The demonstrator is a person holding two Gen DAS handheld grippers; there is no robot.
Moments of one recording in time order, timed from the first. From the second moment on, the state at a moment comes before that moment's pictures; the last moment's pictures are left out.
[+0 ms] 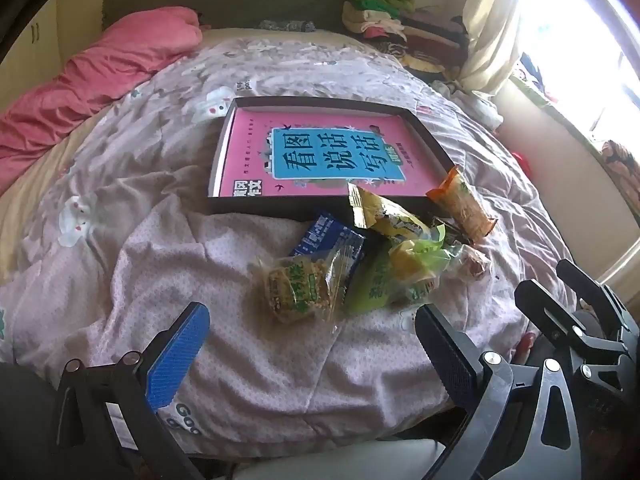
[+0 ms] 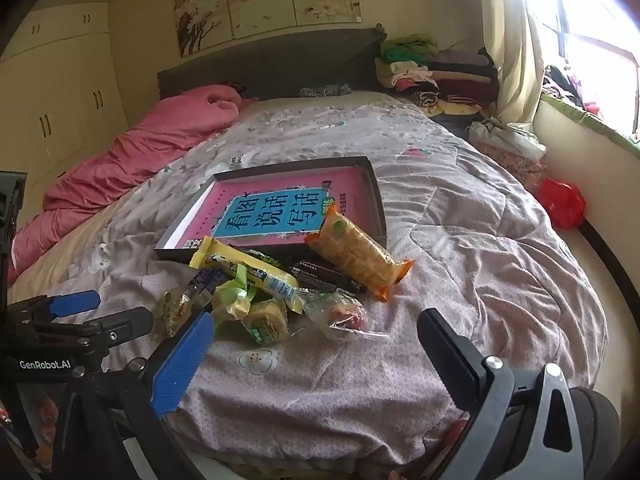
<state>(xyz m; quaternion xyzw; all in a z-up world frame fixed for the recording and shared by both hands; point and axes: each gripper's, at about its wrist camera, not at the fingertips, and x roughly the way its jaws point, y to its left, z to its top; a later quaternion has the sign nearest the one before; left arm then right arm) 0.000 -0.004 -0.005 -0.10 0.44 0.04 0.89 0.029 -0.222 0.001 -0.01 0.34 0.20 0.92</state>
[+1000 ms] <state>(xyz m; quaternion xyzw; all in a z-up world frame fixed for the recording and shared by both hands) 0.001 -0.005 -0.005 -0.10 0.44 0.03 0.89 0.028 -0.221 0.001 -0.01 0.34 0.20 0.92</state>
